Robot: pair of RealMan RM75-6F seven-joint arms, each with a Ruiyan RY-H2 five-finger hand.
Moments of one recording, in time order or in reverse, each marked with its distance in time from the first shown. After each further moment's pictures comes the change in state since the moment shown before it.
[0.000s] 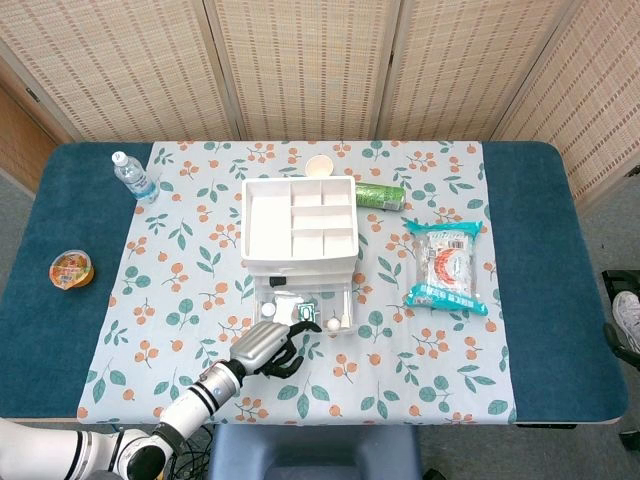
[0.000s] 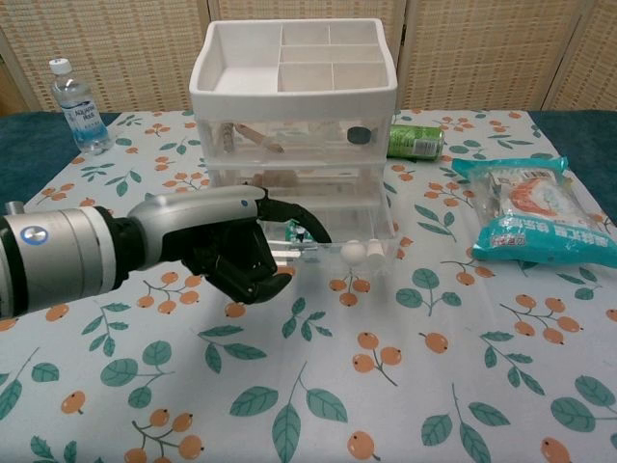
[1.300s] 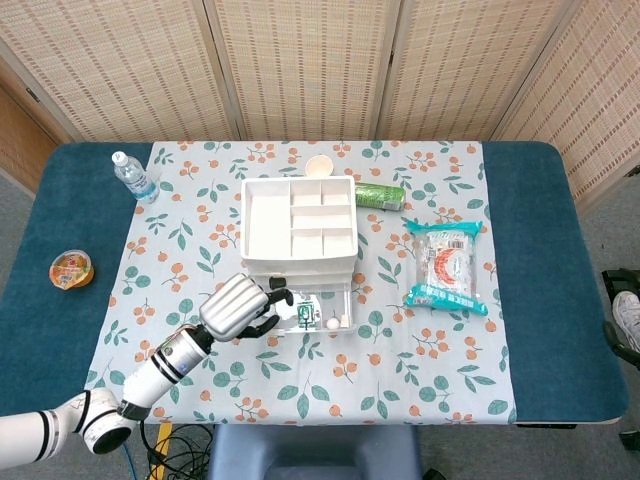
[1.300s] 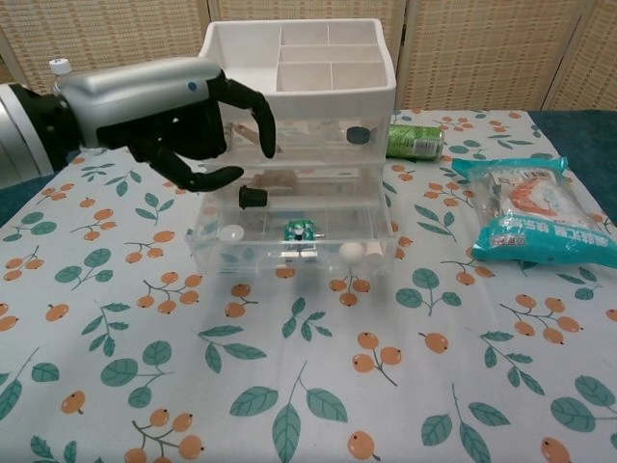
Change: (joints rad) left arm 0.005 0.146 -0.002 0.212 0.543 0.148 -0.038; right arm 0.001 0.000 0.002 0.004 -0.018 0.013 0.016
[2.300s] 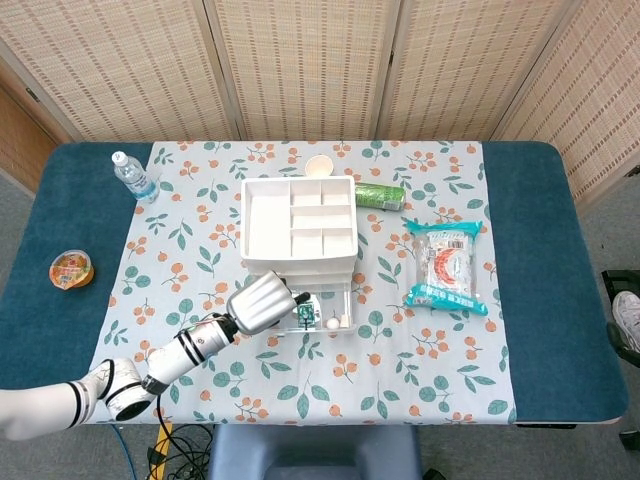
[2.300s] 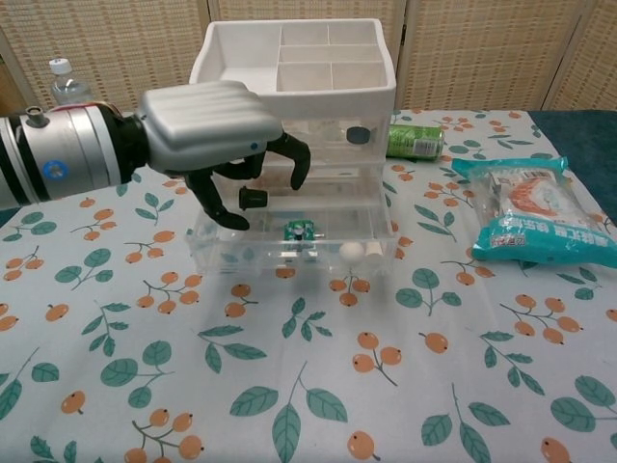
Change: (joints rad) left arm -0.136 -0.090 0.026 0.202 0.101 -0.087 0.247; right arm -0.008 0.007 -0.002 -0.001 0.007 0.004 0.002
